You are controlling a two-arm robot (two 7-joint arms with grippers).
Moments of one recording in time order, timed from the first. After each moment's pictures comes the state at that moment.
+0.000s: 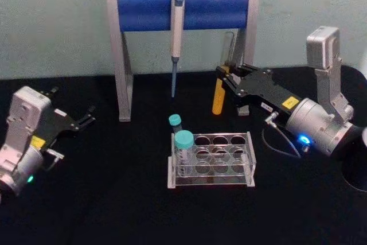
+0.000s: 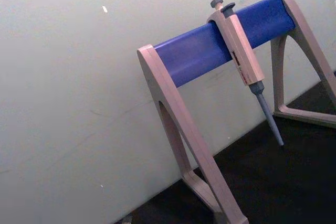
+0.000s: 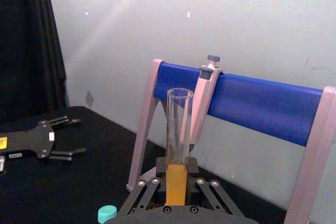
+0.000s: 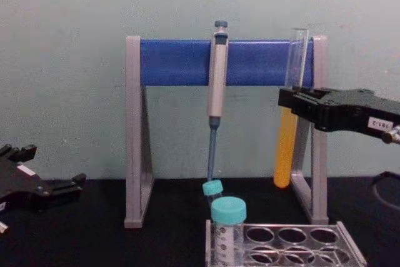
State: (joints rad) left arm -0.20 0.60 0.45 -1.41 -0.25 -0.12 0.03; right arm 0.29 0.43 -0.38 -1.53 0.47 0.02 0.43
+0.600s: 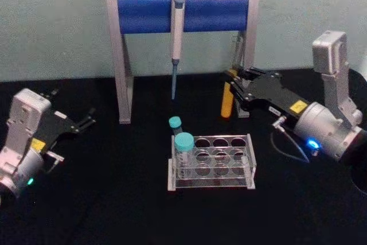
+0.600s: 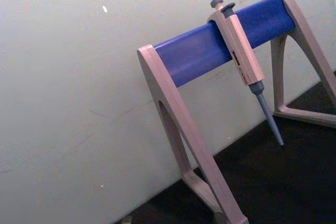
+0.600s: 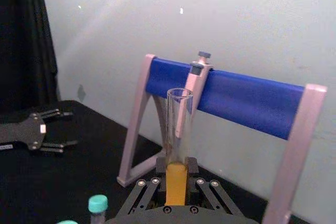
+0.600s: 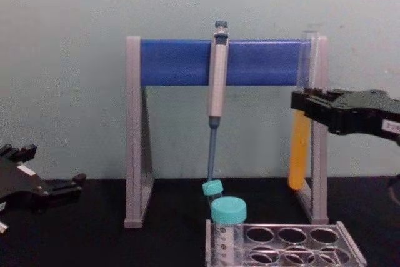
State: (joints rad) left arm -0.20 0.60 0.45 -1.41 -0.25 -0.12 0.03; right arm 0.26 0.45 -0.36 -1.55 0.45 0.02 0.42
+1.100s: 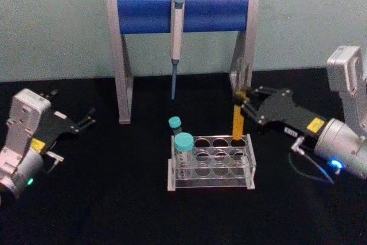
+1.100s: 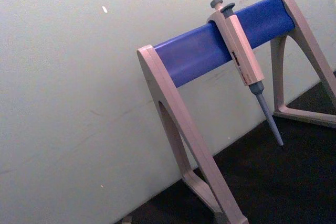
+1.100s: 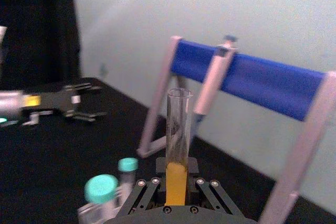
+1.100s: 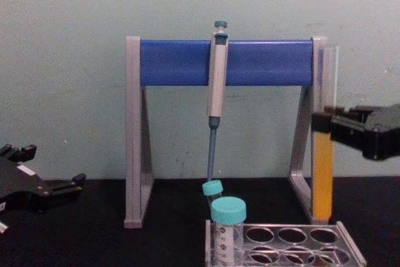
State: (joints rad) left arm -0.20 0.60 0.45 -1.41 -0.25 -0.12 0.03; right arm 0.16 0.56 -0.33 -1.69 0.46 0.08 0.47
